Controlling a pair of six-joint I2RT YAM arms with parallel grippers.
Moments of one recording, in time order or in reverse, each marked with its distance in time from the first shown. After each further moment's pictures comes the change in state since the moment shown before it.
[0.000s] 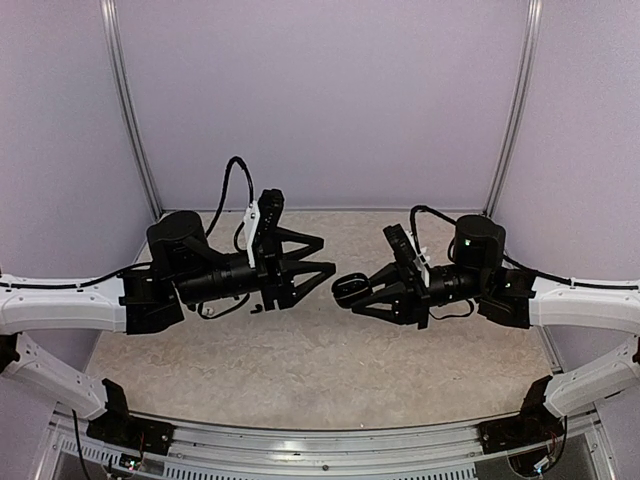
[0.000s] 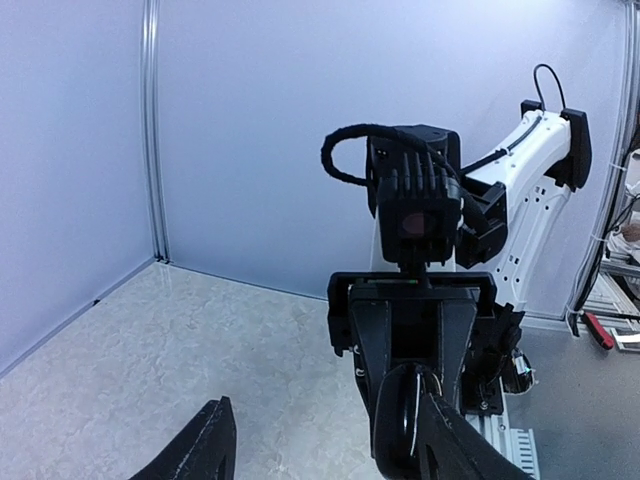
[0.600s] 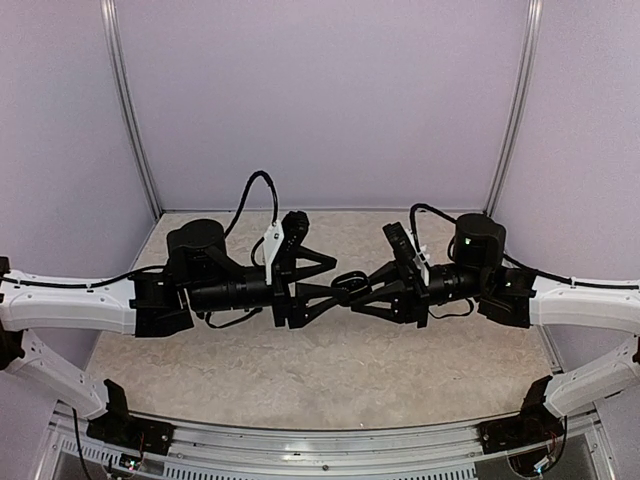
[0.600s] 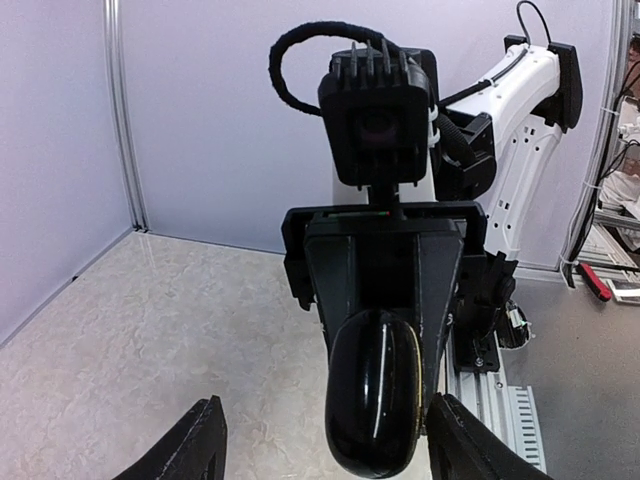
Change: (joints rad) left arm -0.045 0.052 0.017 -0.076 0.016 0.064; right arm 0.002 0.000 0.009 -0.001 0.011 0.005
